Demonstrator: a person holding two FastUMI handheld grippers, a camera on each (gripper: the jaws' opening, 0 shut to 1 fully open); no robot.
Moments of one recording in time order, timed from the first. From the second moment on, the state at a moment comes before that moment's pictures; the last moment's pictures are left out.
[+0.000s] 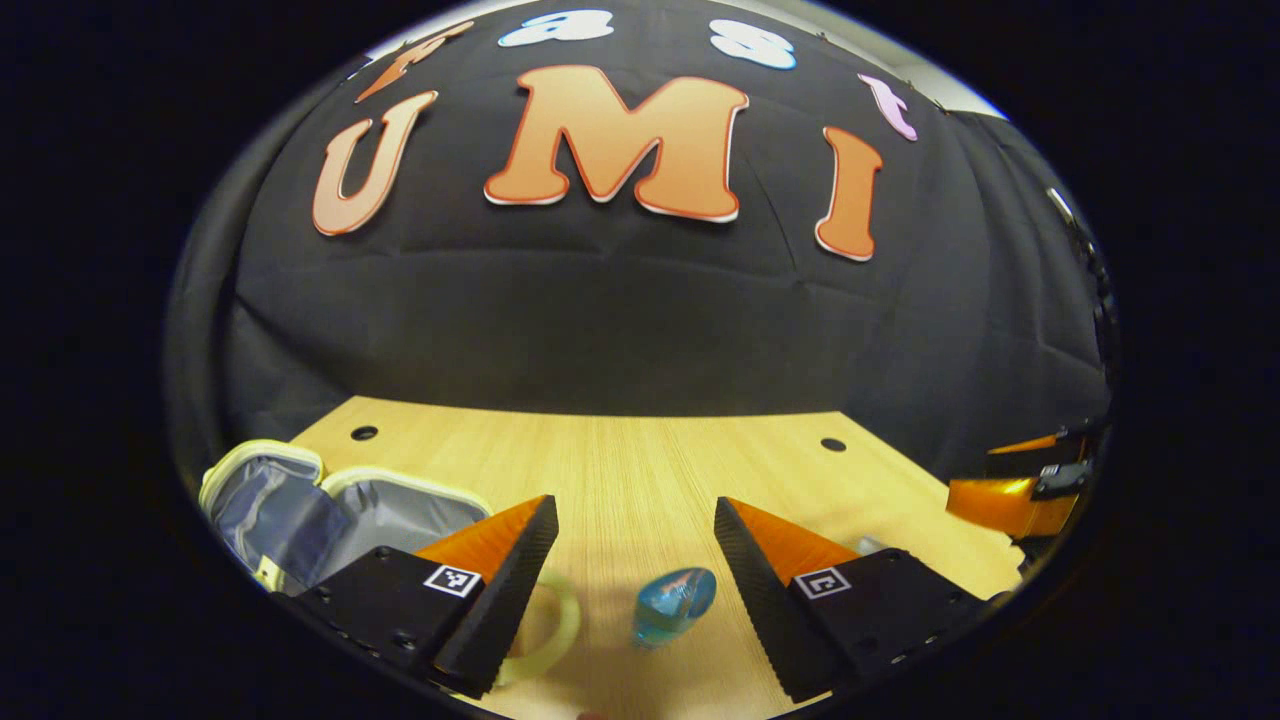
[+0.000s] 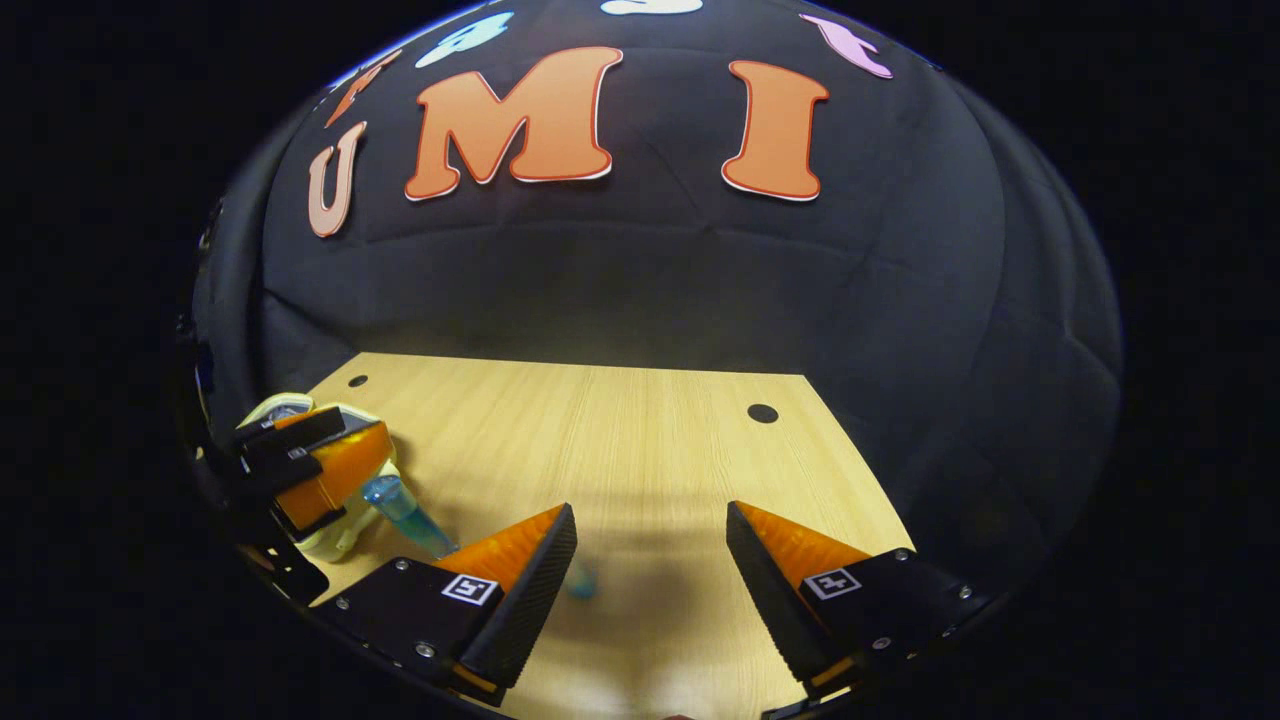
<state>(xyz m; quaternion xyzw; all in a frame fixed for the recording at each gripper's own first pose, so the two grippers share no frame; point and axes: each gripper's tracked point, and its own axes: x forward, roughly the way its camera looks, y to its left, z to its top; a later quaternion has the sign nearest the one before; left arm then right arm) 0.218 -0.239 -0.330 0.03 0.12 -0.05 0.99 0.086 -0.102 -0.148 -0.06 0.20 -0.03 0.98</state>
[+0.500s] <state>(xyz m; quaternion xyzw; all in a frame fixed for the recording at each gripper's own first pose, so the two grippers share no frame) 0.231 -0.244 -0.428 0.07 0.18 -0.03 0.98 0.084 -0.115 -0.187 -0.06 0.24 -0.02 0.97</state>
